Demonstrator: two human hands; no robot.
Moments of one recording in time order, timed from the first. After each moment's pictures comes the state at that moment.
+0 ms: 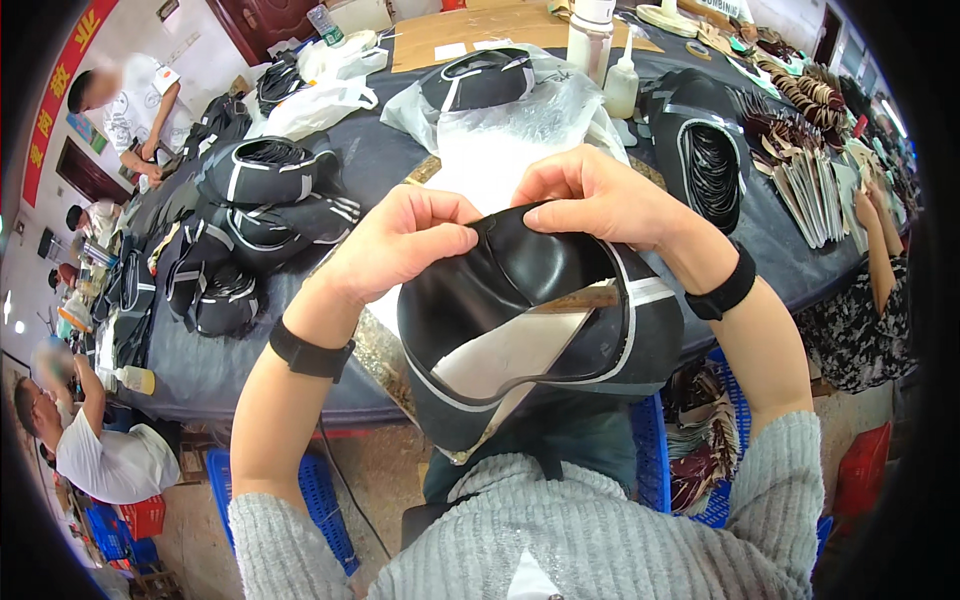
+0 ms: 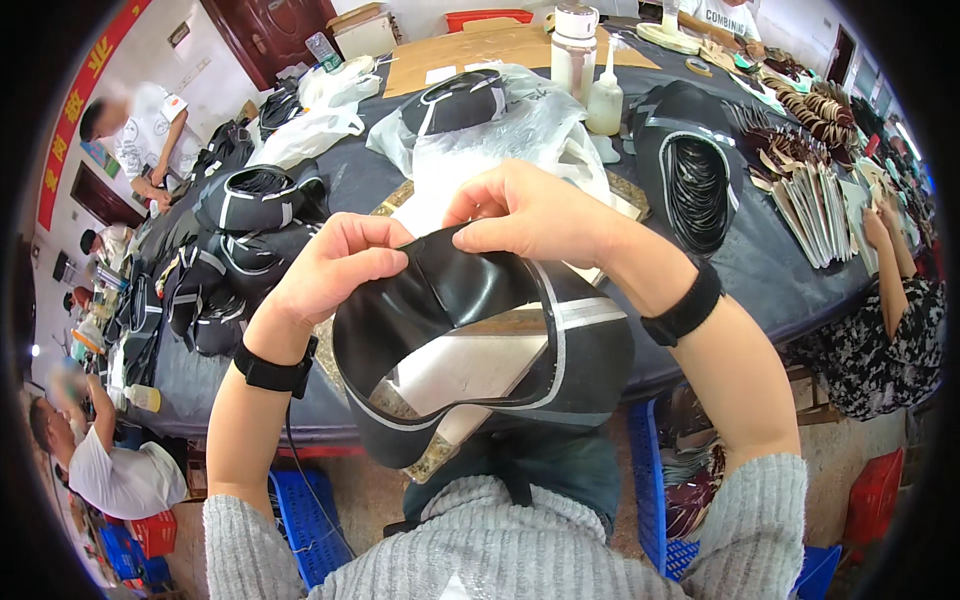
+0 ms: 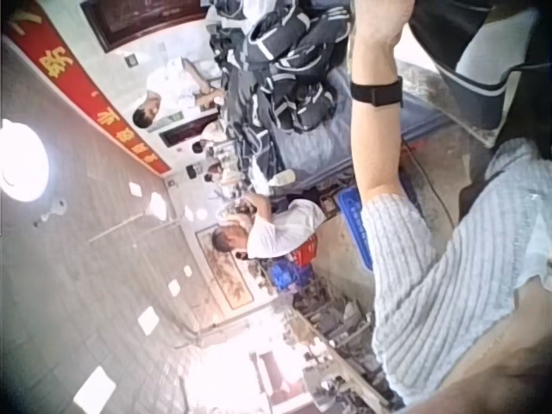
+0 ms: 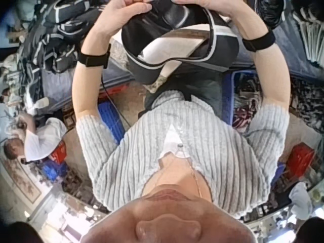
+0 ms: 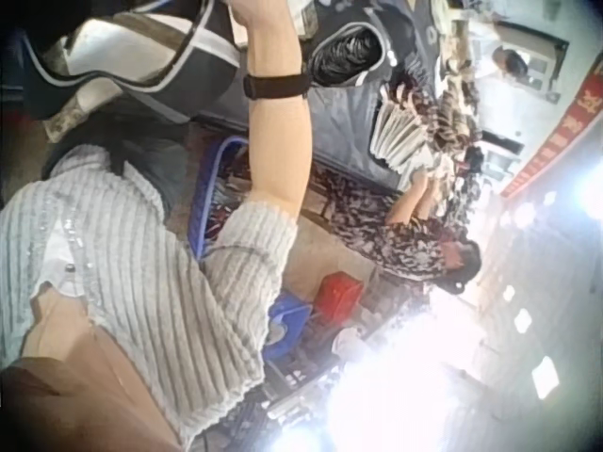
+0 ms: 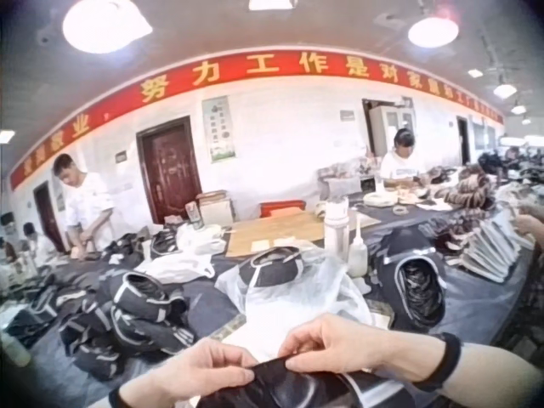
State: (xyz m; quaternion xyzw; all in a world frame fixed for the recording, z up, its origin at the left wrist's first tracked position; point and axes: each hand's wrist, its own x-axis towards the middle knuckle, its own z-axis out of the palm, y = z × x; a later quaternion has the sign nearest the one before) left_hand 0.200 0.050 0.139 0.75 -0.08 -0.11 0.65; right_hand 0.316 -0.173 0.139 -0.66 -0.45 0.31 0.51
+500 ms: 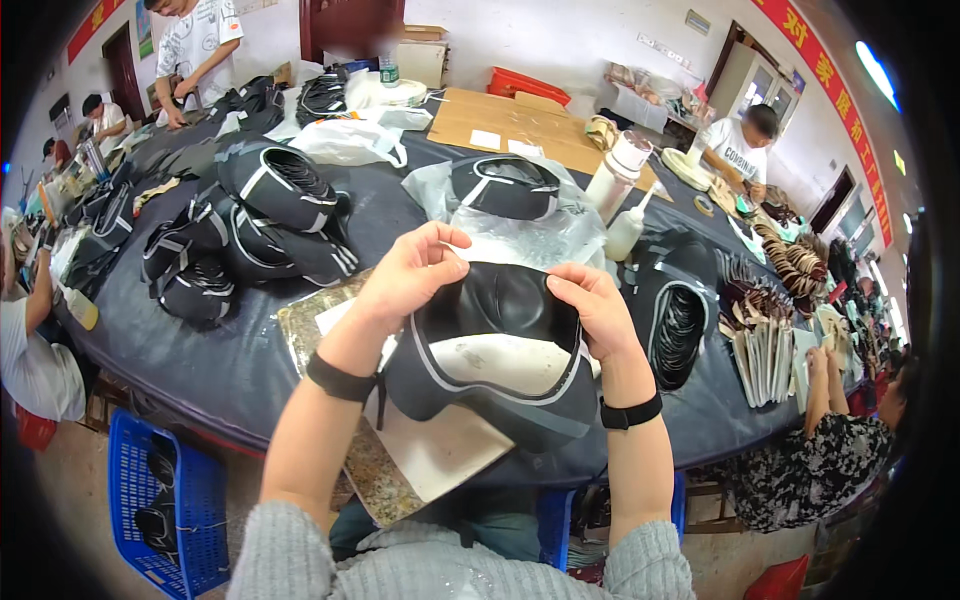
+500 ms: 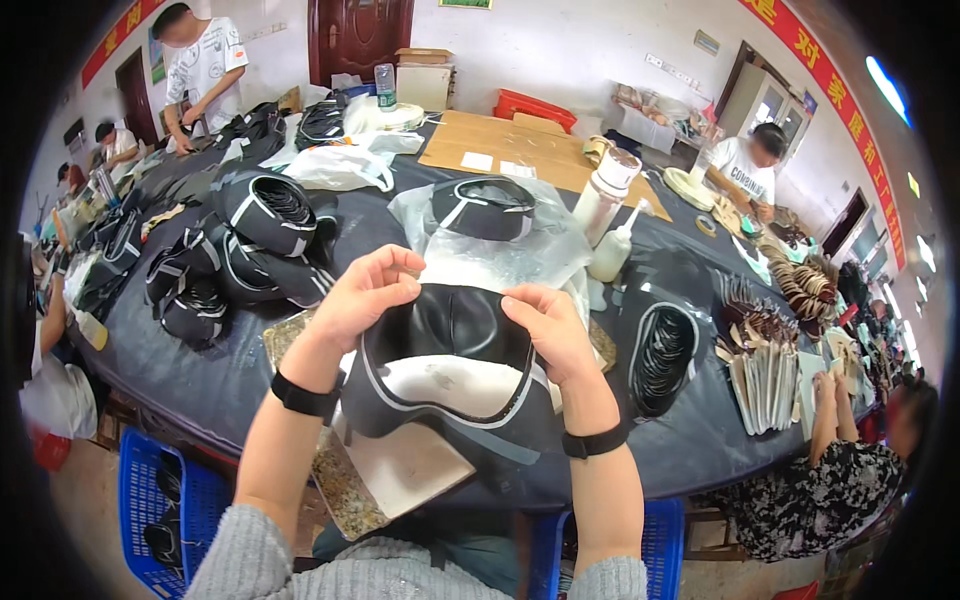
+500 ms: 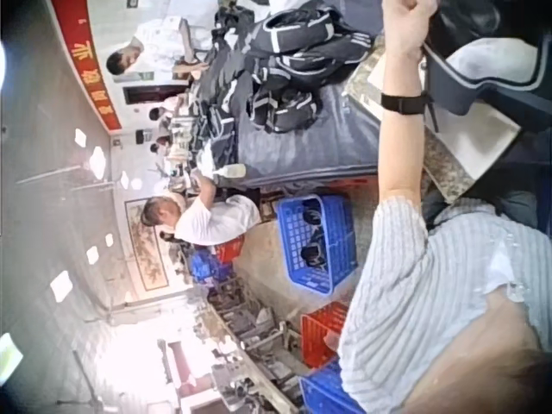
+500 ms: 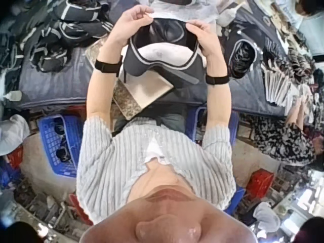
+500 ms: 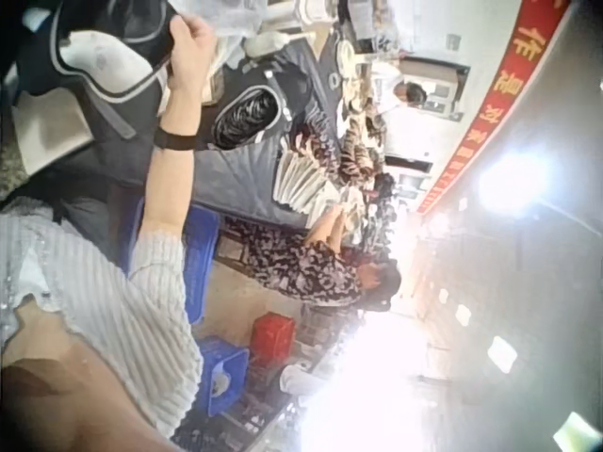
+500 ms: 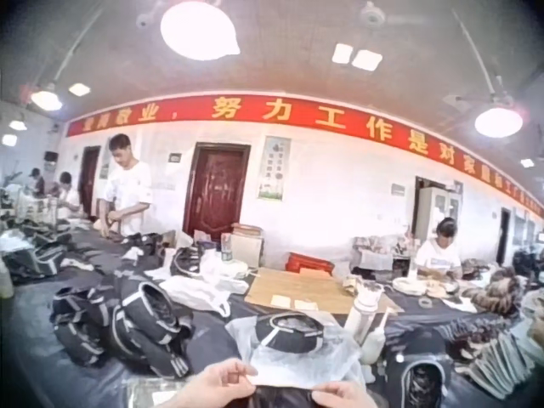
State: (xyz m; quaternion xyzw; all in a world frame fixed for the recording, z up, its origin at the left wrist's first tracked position) left_hand 0.247 0.063 0.107 0.66 -0.02 0.11 0.75; right_hand 0.363 -0.169 0.111 -0.60 -0.26 0.27 0.70
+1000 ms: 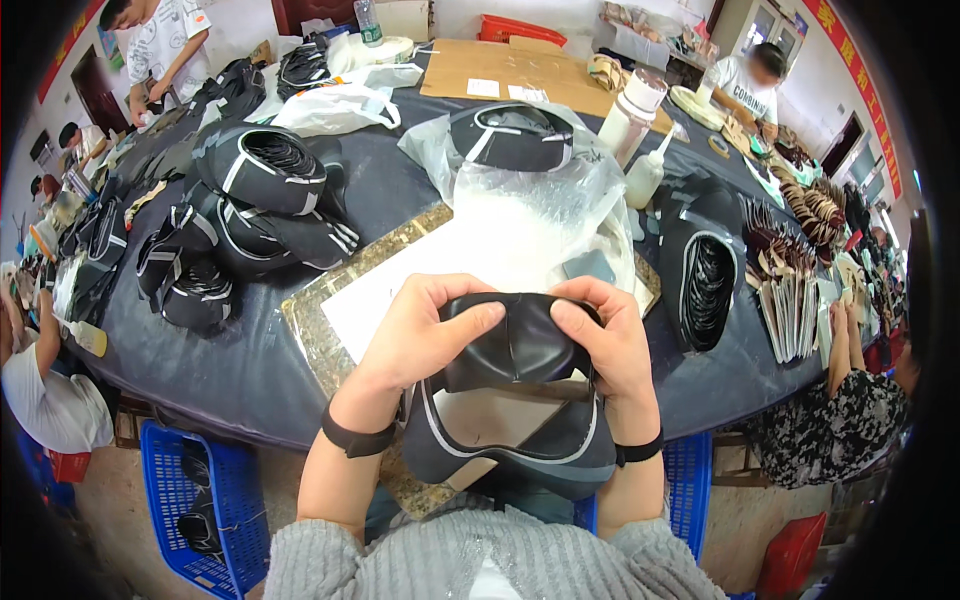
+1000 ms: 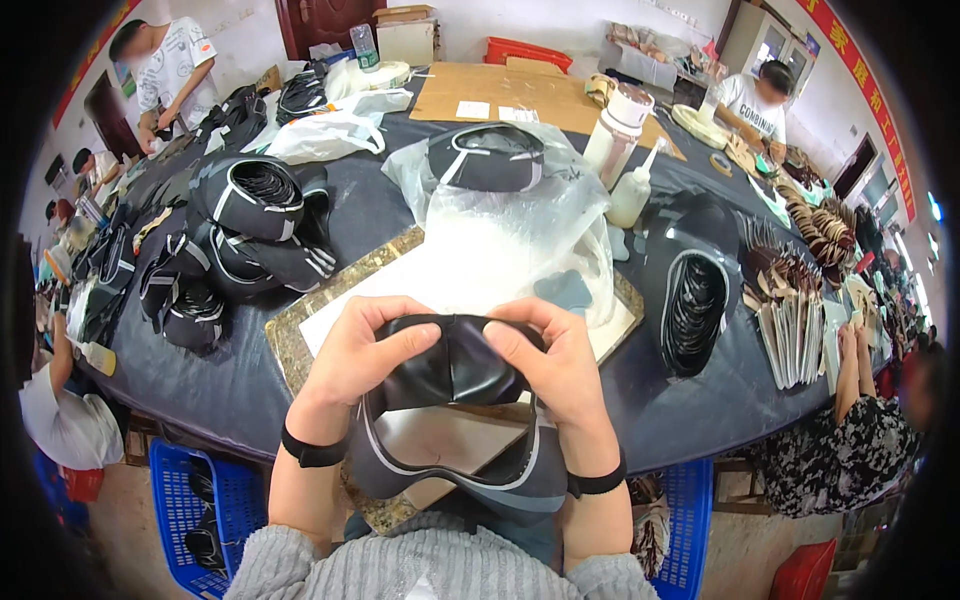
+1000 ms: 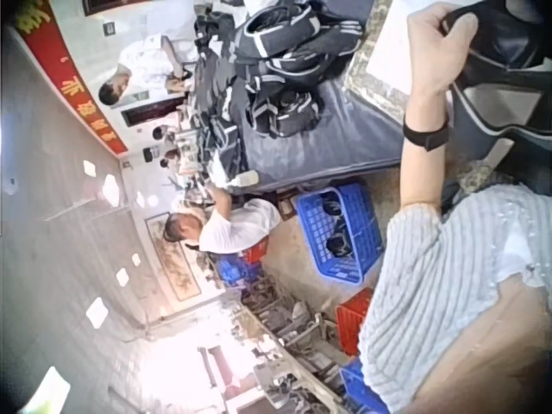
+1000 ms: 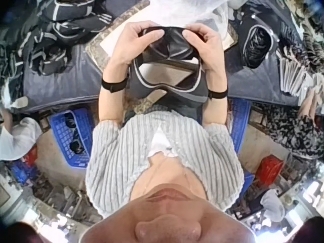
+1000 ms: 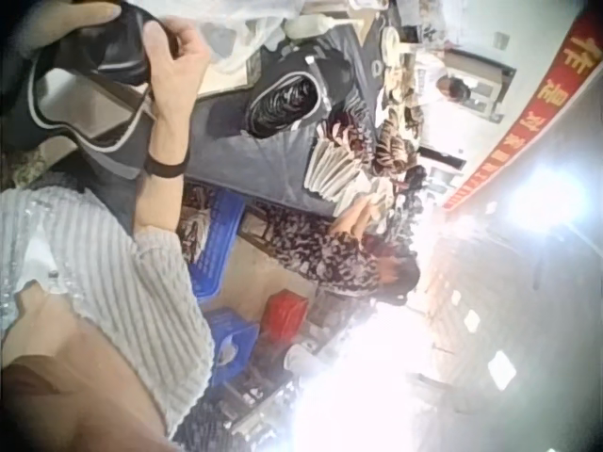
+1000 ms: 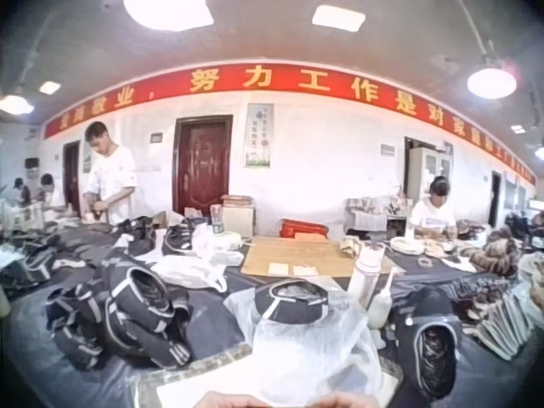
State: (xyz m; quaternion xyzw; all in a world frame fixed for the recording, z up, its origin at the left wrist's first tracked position) left_hand 0.198 0.028 0.108 0.70 0.03 0.07 0.71; right_hand 0.285 -0.166 0.109 -0.59 -0.21 0.22 0.74
